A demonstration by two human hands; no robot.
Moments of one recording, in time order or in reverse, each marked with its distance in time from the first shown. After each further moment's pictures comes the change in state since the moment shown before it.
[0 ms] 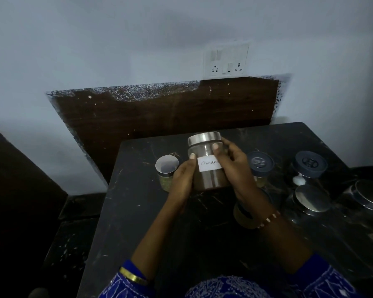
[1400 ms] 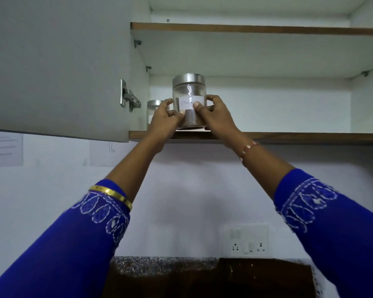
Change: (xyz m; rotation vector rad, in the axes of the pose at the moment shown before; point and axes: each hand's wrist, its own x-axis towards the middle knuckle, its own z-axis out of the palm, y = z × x) left_hand 0.163 0.469 -0.041 0.310 0.238 0.962; right_hand 0.224 -0.422 0.128 -0.276 0.000 -0.922
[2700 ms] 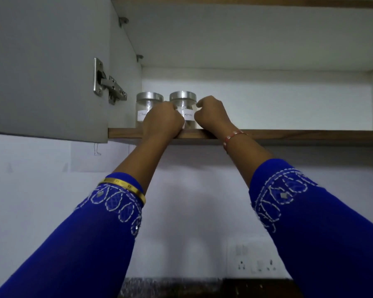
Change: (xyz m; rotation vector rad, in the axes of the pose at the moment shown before) left_hand 0.066 -0.050 0.026 0.844 0.184 0.152; right_hand 0.068 0.052 0.028 -0.578 -0.016 0.012
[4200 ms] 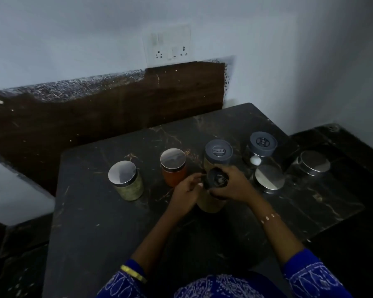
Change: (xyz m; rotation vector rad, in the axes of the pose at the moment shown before) left_hand -0.618 0.034 0.024 -0.830 -1.234 -0.547; right_hand -0.622 0.190 -0.068 -0.018 -0.706 0.780
